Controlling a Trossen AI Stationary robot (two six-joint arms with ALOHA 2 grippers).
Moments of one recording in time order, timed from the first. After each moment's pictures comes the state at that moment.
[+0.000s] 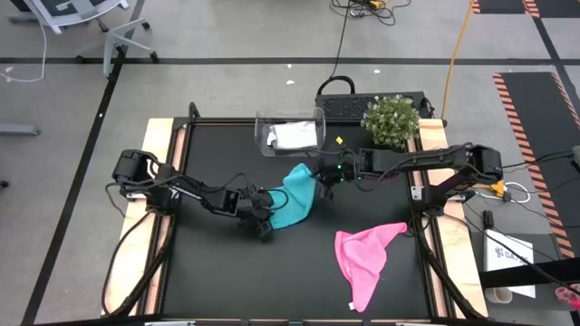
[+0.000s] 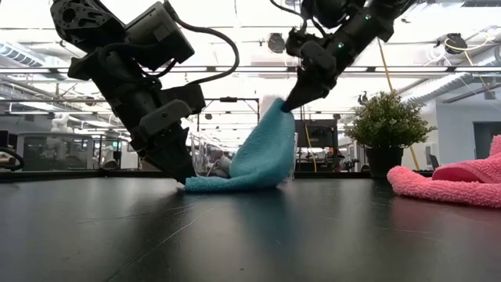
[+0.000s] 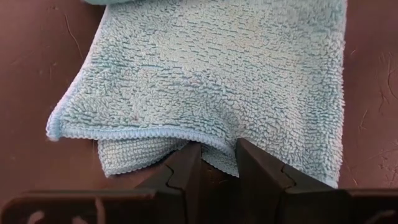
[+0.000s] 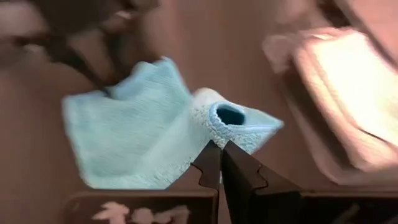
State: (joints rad) left arm -0.14 1.72 0.71 -0.02 -0.21 -0.53; right arm -0.15 1.47 0.93 -0.21 0.06 0.05
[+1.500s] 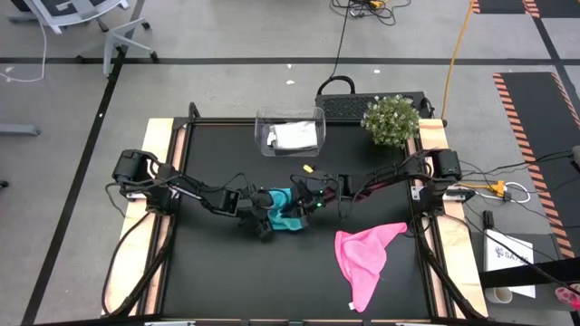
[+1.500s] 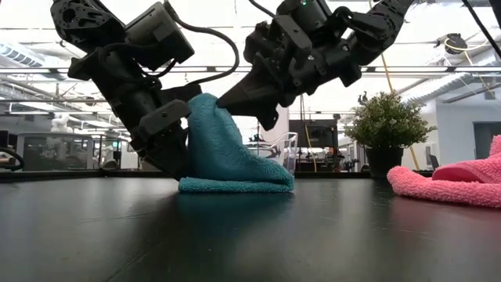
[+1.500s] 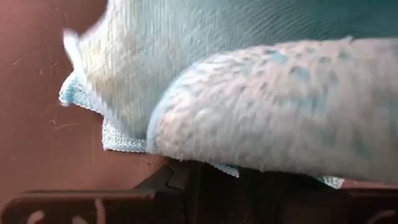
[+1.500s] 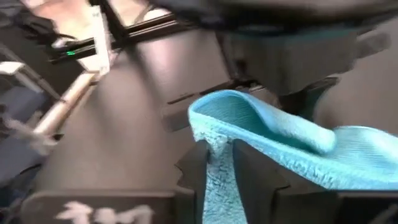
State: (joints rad) left arm -0.14 1.72 0.71 -0.02 -0.21 -0.53; right arm -0.01 1.83 0.93 0.44 -0.32 0.24
